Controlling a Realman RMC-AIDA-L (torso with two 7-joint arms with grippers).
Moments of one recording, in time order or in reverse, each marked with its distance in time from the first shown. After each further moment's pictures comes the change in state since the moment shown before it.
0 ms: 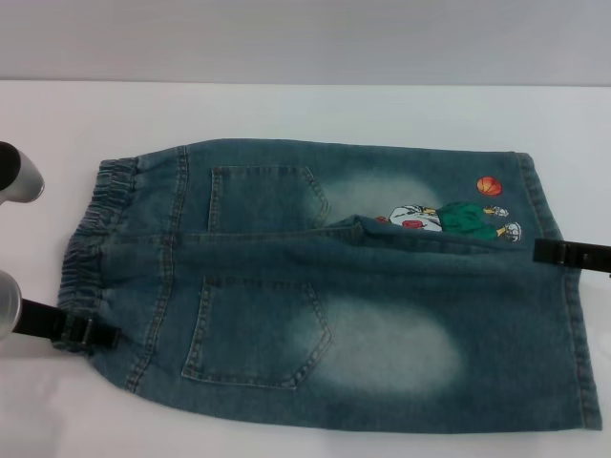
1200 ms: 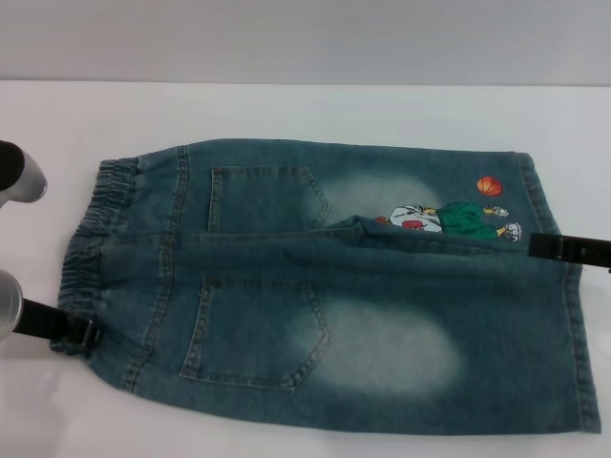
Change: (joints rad) left arm -0.016 0.002 -0.002 0.014 0.003 -0.013 -0.001; right arm 0.004 -0.001 0.011 -0.001 0.040 0.022 -0.002
